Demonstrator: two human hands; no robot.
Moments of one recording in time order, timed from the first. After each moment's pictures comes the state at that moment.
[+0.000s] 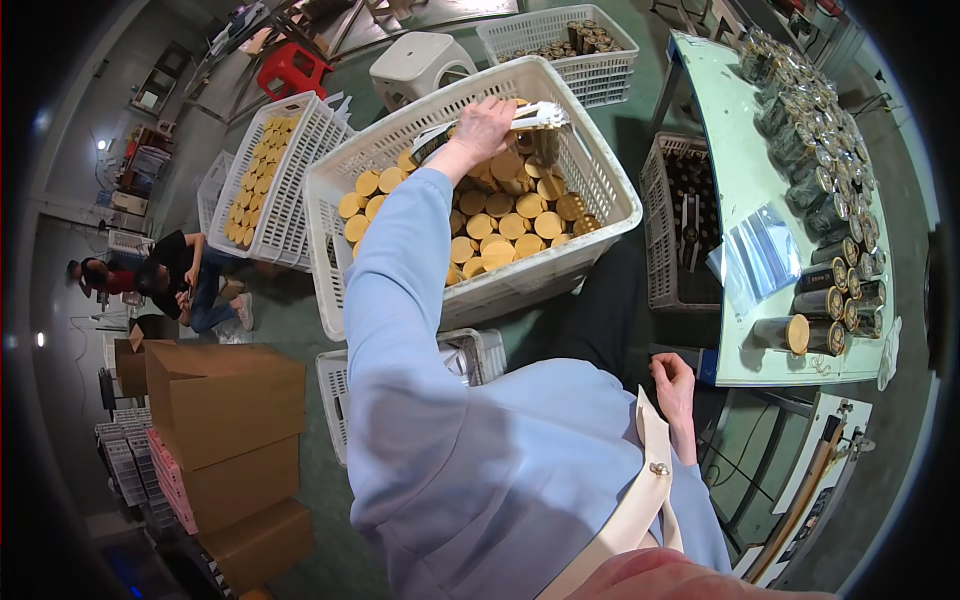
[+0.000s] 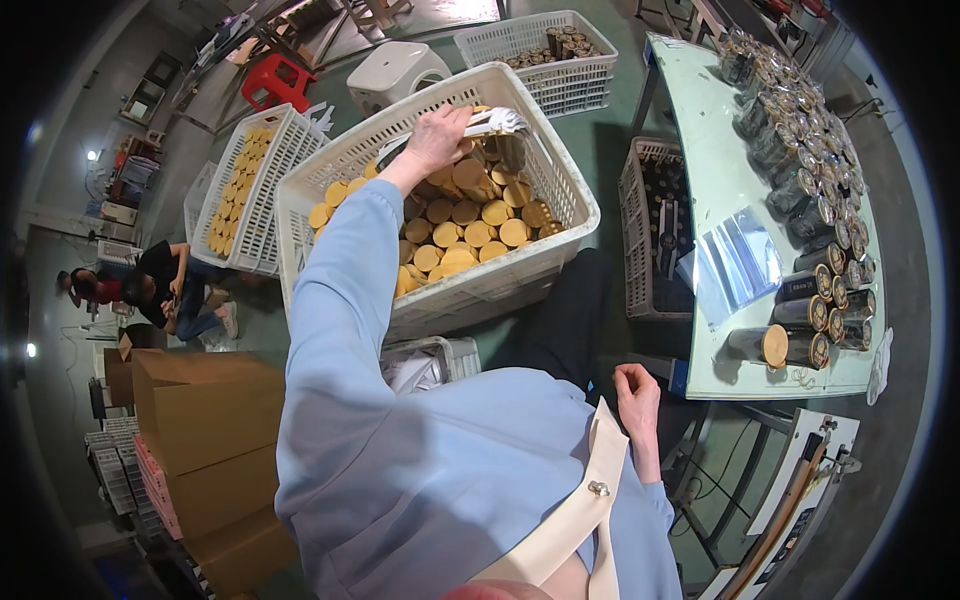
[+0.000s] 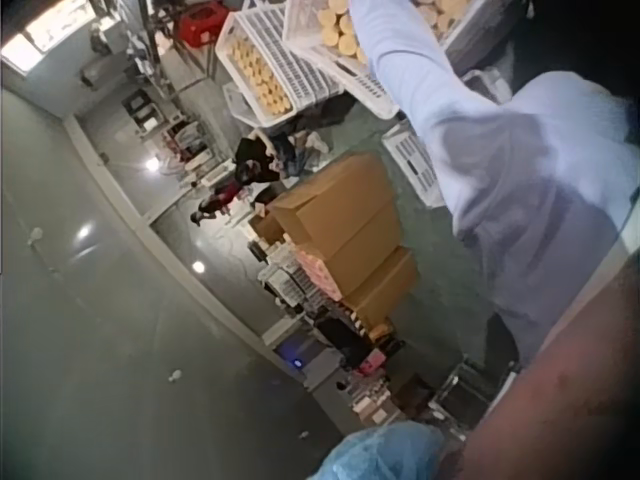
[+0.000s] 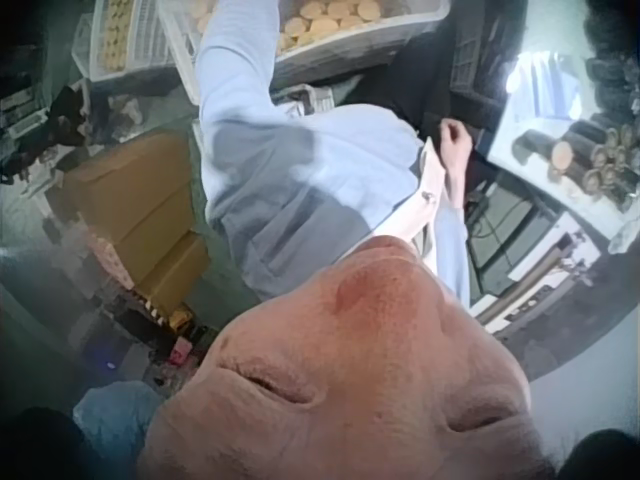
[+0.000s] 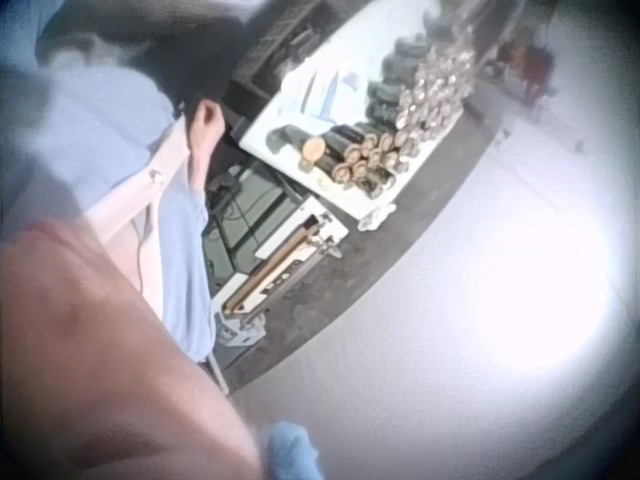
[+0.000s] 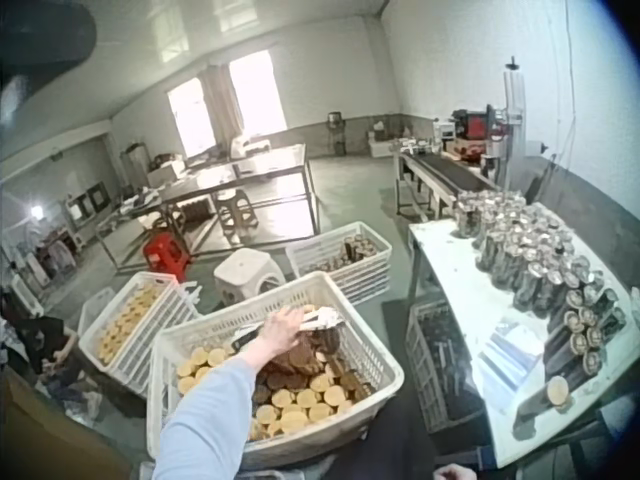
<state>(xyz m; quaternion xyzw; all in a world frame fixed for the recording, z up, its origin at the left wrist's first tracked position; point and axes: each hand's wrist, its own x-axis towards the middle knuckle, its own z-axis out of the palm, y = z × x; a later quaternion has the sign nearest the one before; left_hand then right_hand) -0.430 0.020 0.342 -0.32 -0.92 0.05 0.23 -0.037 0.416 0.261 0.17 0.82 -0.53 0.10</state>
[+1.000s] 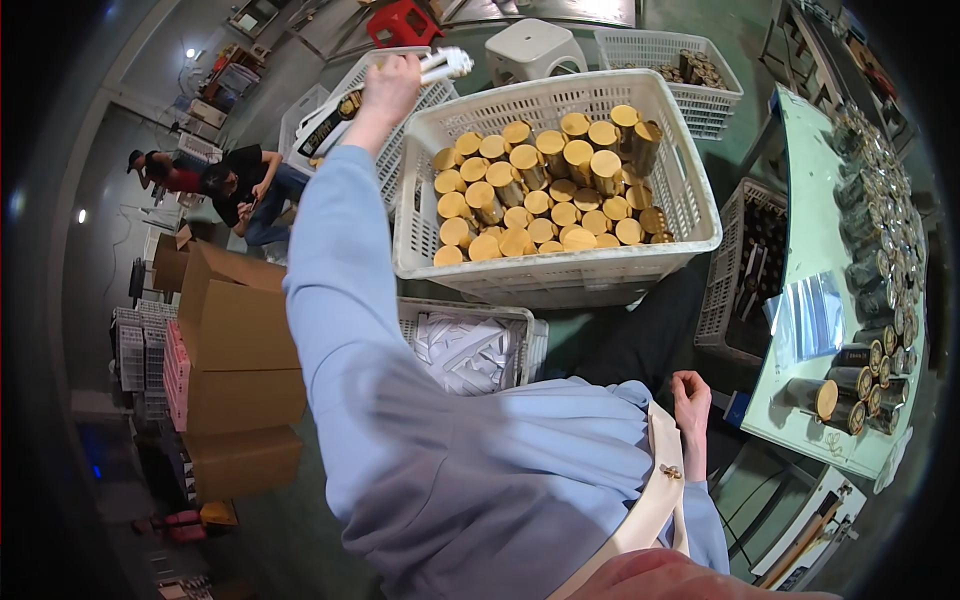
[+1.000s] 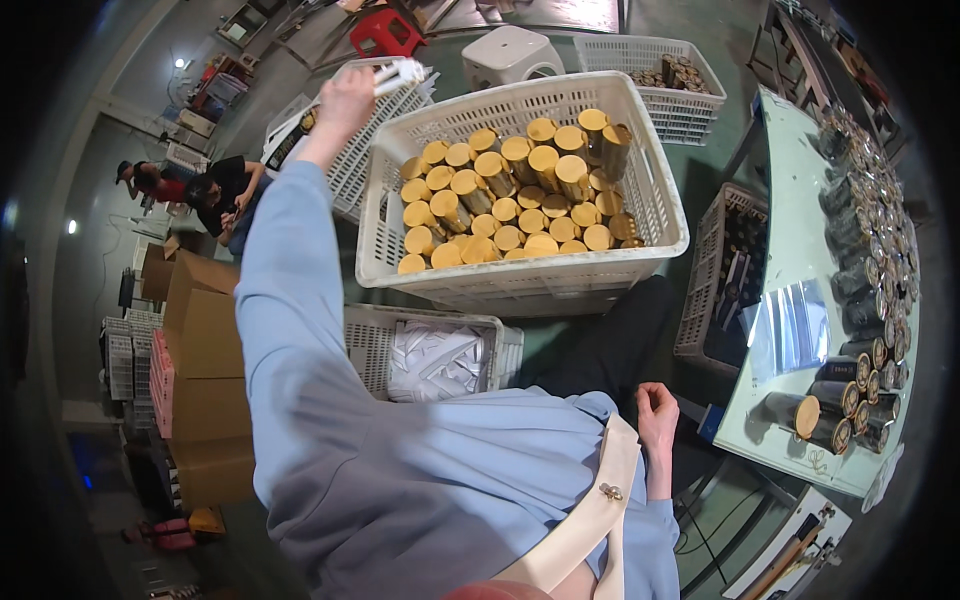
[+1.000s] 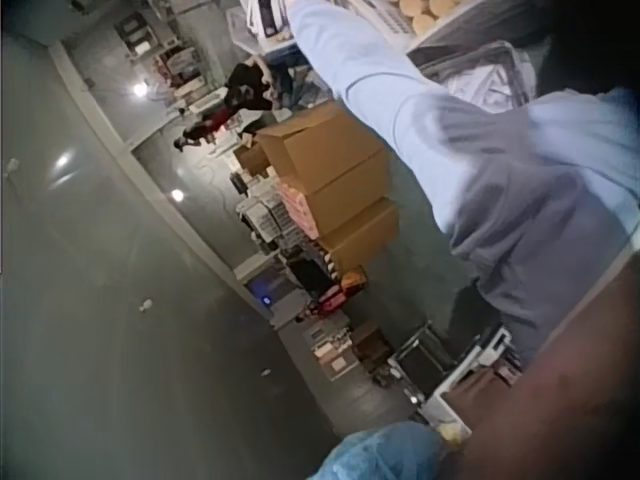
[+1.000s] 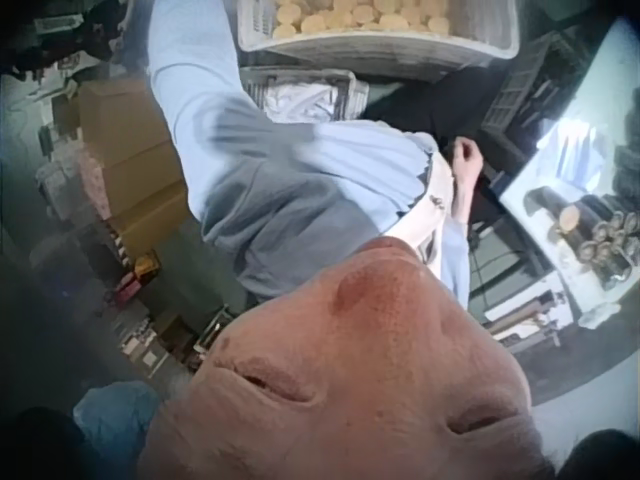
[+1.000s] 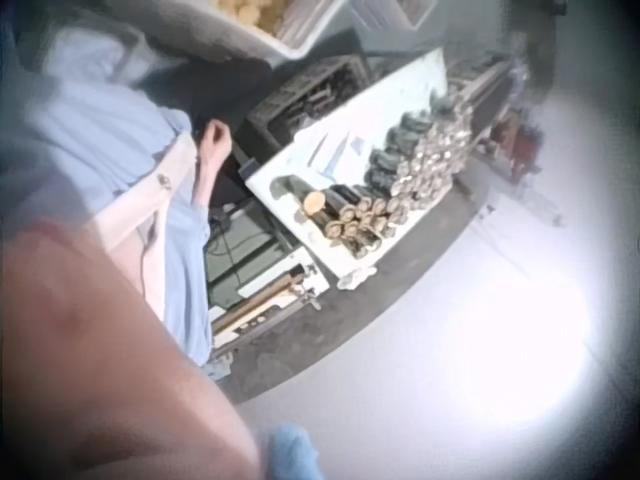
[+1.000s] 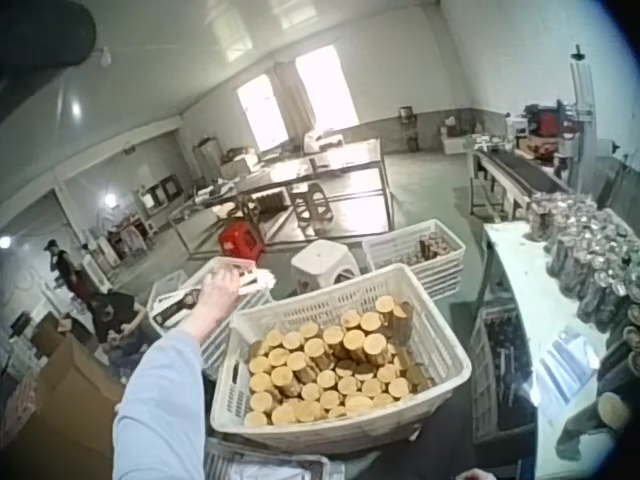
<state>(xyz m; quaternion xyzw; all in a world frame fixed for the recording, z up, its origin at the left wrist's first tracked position) -0.332 -0.239 0.487 -0.08 -0.87 0.38 0.31 -0.048 0.401 0.223 0.08 0.82 -0.55 0.14</state>
